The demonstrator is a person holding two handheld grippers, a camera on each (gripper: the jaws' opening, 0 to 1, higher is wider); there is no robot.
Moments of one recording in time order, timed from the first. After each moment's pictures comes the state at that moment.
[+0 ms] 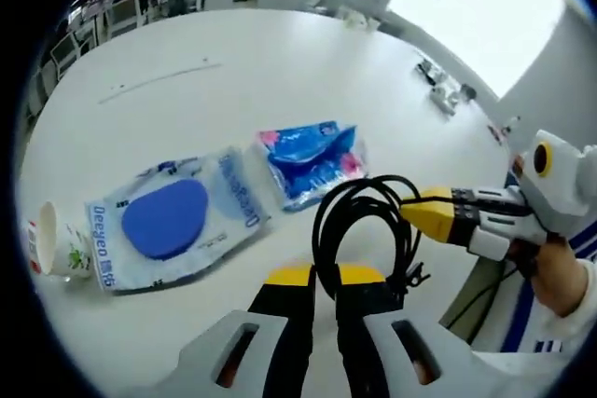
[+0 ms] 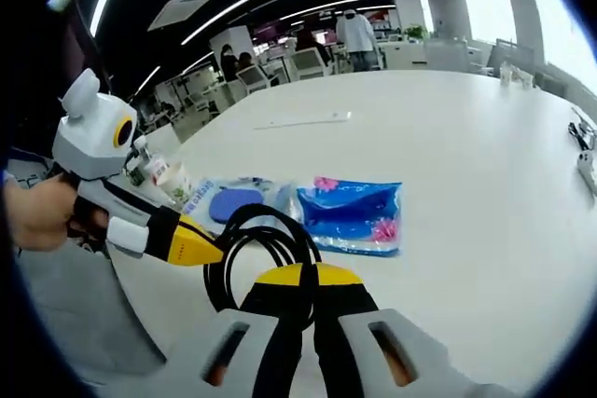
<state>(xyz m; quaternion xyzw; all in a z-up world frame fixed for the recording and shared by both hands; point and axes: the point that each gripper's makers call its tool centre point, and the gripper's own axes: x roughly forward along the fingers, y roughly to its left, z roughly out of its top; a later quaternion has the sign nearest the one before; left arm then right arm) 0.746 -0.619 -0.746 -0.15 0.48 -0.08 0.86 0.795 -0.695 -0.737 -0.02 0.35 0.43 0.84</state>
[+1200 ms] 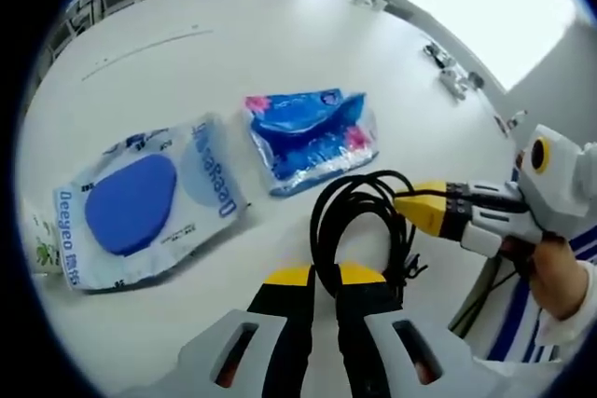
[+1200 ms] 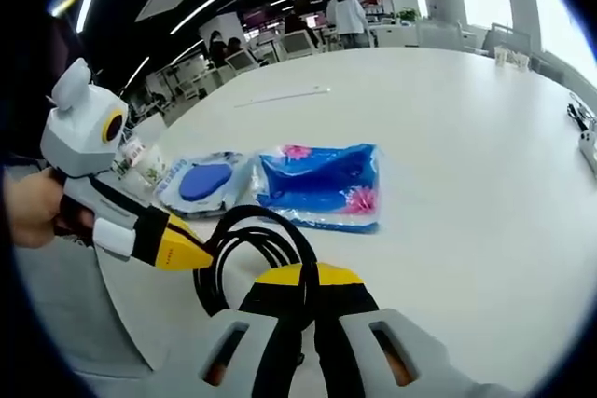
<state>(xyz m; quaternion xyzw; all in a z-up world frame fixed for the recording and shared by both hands) 0.755 -0.636 -0.787 -0.16 0.51 -0.08 0.84 0.814 -0.709 -0.787 -0.03 0.38 0.41 0.83</state>
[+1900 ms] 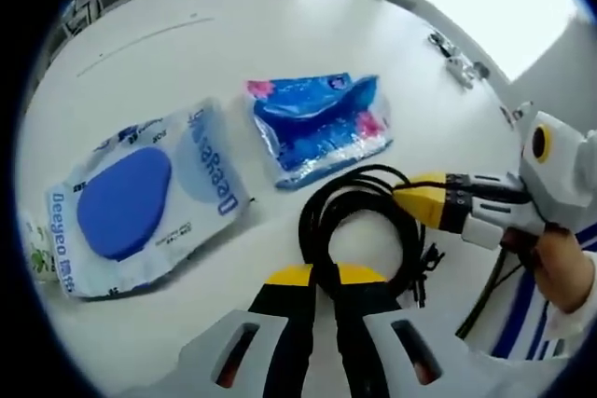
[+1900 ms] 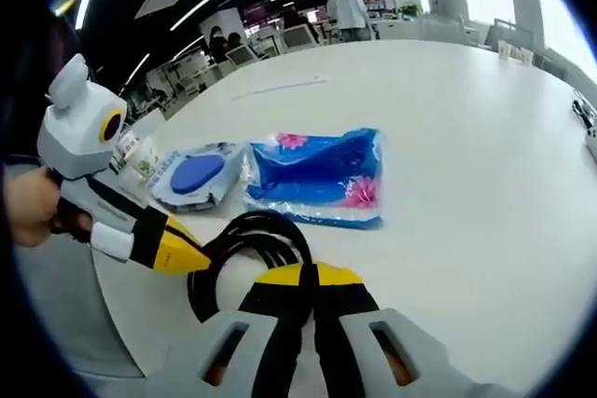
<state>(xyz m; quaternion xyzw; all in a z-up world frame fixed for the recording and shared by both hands) 0.757 -0.633 -0.808 -0.14 0.53 -0.08 0.83 0.819 -0.705 -0.808 -0.03 0.39 0.41 0.82</state>
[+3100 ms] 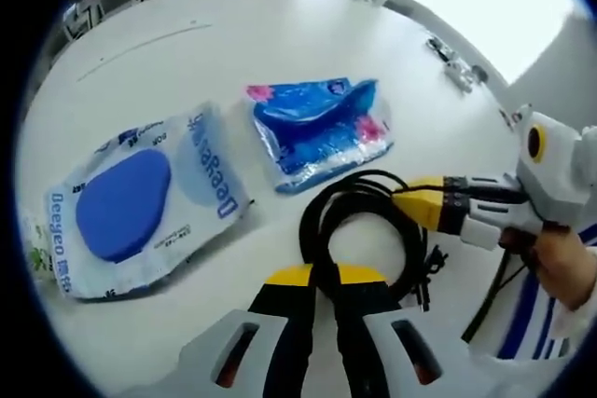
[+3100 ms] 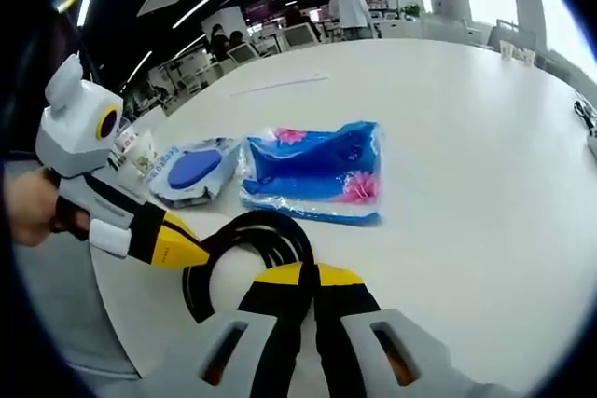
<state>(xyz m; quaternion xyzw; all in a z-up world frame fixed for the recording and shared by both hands) 0.757 -0.632 -0.809 -0.14 0.51 -0.08 0.84 0.817 -0.705 -0.812 -0.05 0.39 0.42 0.82</state>
